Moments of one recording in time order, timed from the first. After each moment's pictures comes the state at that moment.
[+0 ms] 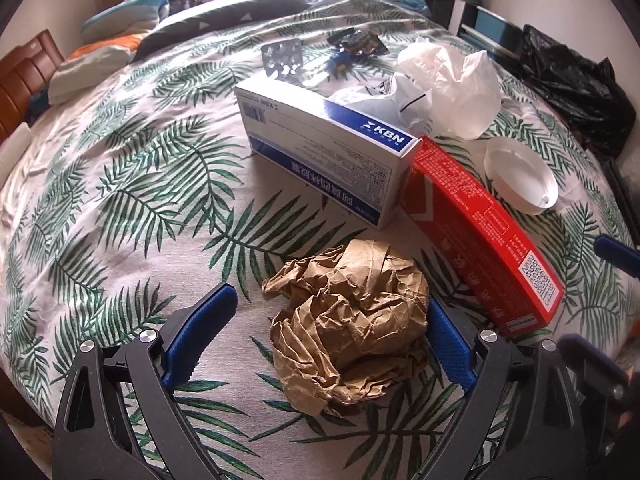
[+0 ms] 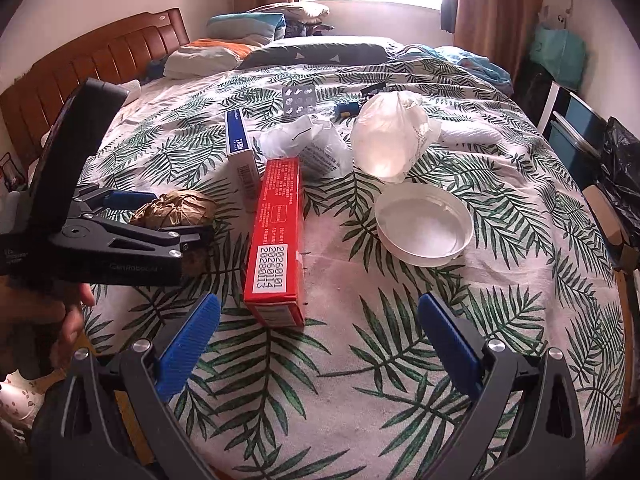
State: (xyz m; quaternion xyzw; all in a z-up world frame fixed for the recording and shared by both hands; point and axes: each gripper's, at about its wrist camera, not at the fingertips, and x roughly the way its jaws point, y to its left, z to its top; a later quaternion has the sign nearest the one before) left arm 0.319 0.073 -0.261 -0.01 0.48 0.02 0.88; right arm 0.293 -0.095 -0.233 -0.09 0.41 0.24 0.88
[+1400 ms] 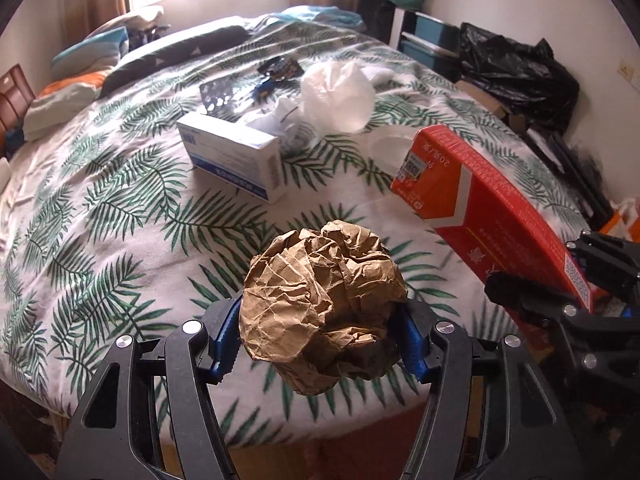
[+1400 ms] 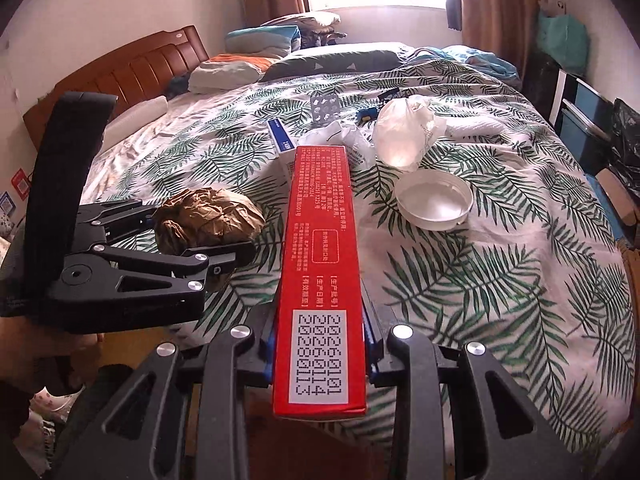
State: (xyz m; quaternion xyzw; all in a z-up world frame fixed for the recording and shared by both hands) left arm 0.234 0.005 -0.218 0.02 0.45 -0.06 0.89; right arm 0.226 -0.125 -0.202 -0.04 0.41 0.28 0.87
